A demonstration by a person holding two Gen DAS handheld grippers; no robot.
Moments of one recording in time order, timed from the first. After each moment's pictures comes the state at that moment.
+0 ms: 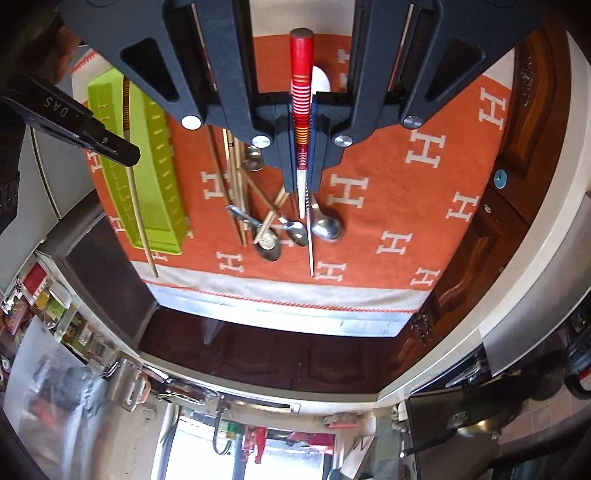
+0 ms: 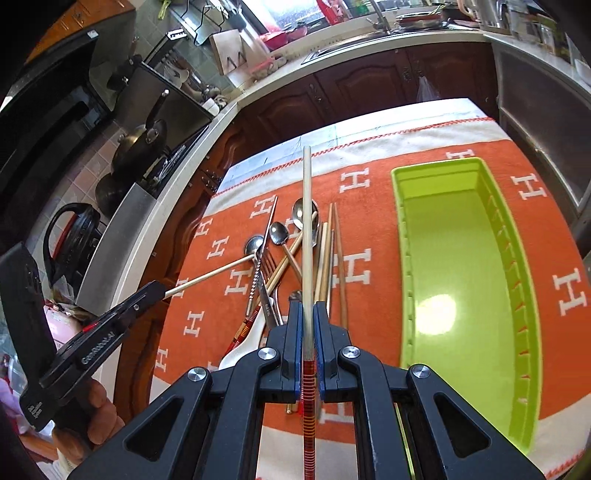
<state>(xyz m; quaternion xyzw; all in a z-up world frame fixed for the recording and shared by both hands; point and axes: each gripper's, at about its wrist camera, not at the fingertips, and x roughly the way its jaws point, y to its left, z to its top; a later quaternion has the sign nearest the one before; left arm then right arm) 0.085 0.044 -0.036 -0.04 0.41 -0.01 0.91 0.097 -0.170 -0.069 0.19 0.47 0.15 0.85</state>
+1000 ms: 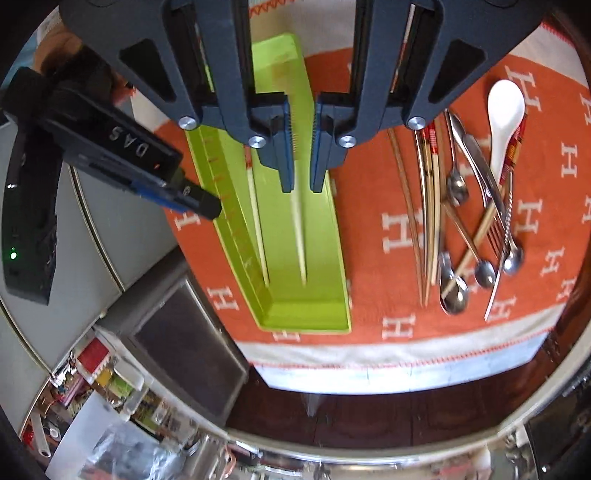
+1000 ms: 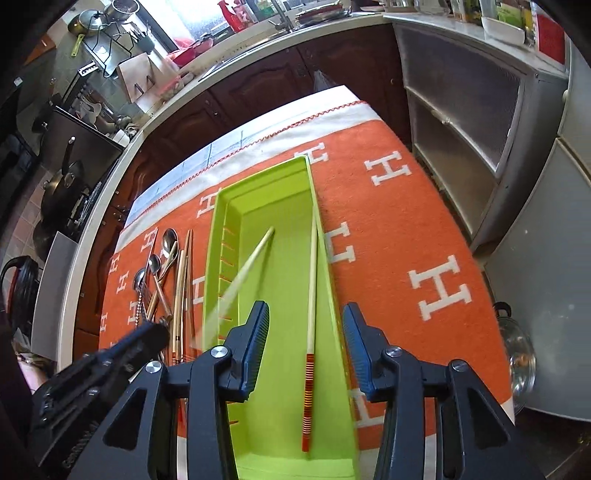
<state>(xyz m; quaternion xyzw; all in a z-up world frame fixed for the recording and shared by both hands) 0.106 -0.149 -0.092 -0.03 0.53 -0.17 0.83 0.097 -0.344 -0.097 0.19 0.51 0.01 0.84</state>
